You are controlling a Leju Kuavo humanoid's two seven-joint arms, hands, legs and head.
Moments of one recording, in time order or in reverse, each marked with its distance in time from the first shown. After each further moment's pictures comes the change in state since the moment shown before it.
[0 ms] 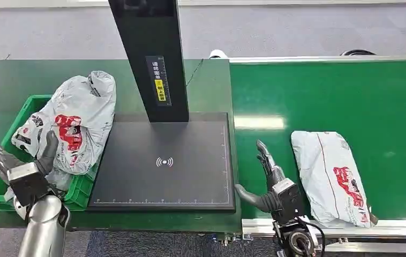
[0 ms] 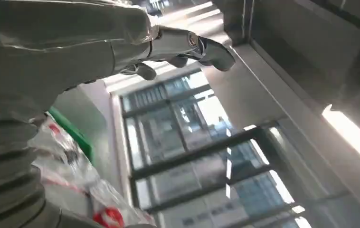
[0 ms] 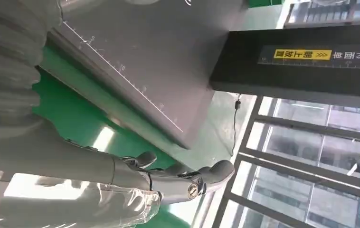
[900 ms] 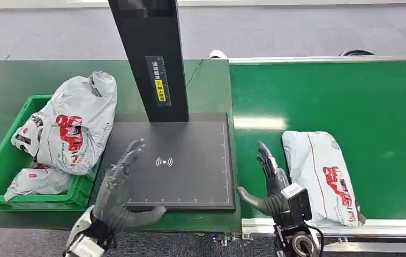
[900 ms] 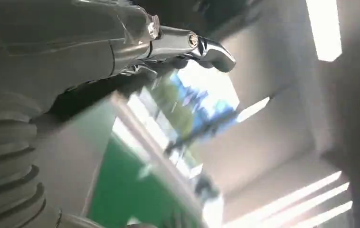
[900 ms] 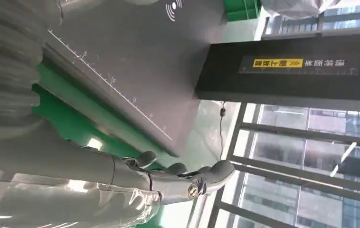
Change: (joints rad) left arm 0.175 0.017 -0.492 -0.217 -0.107 -0.718 0.075; right arm 0.024 0.004 -0.013 -0.029 -0.068 0.064 -0.030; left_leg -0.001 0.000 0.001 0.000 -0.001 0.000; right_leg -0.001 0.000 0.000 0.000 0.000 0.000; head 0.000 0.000
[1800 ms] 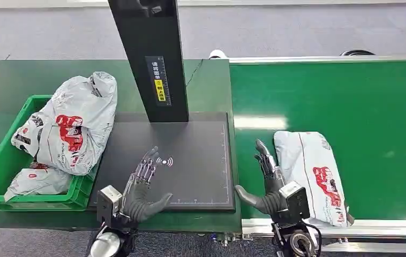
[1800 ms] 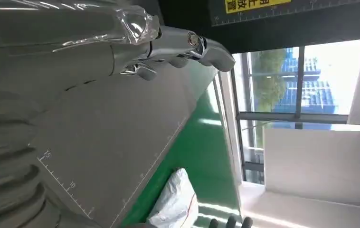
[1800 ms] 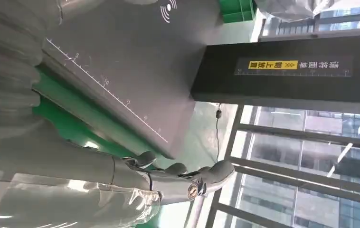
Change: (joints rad) left arm -0.024 -0.155 0.134 0.365 0.274 -0.114 0.140; right arm -0.006 0.018 -0.003 0.002 0.010 0.000 -0.002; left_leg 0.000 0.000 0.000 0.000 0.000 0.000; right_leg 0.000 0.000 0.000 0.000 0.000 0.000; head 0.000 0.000
